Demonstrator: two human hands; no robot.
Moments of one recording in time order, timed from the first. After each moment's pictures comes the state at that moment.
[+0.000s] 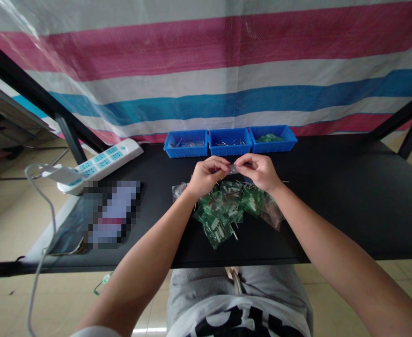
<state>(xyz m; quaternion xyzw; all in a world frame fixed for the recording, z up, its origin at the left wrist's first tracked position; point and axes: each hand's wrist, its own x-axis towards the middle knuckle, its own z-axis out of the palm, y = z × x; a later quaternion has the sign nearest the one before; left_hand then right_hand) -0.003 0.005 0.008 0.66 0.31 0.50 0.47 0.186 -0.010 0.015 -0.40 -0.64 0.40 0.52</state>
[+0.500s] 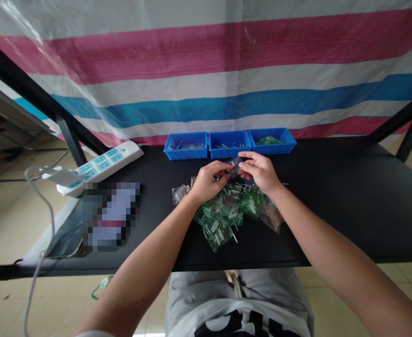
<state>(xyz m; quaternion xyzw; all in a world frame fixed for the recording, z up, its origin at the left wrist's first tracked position) -0.003 -0.002 0.011 0.79 0.35 0.42 0.29 0.184 -0.005 0.019 -0.46 -0.52 0.51 0.51</state>
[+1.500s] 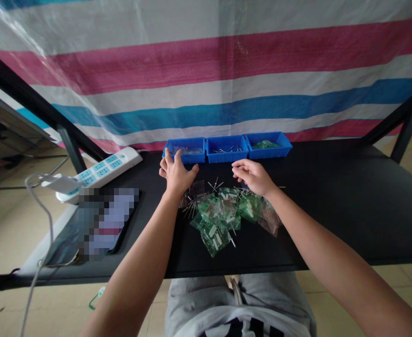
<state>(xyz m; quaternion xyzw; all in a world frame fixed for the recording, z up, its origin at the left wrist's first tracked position) -0.049 0.028 0.017 0.63 0.72 0.27 0.03 0.186 -0.004 0.012 -0.47 -0.60 0.44 0.47</state>
